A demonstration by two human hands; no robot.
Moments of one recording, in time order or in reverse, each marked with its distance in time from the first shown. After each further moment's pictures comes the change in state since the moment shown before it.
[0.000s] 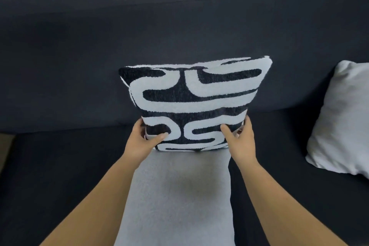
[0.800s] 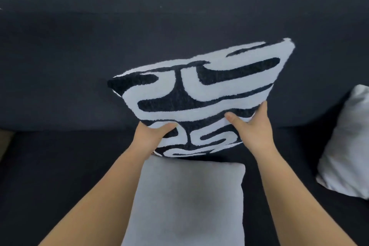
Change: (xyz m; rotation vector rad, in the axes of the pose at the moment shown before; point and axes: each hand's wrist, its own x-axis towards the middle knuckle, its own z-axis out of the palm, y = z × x) left_hand 0.021 0.038 -0.028 -0.214 0.042 0.046; right_hand 0.009 -0.099 0.022 -0.012 -0.068 -0.181
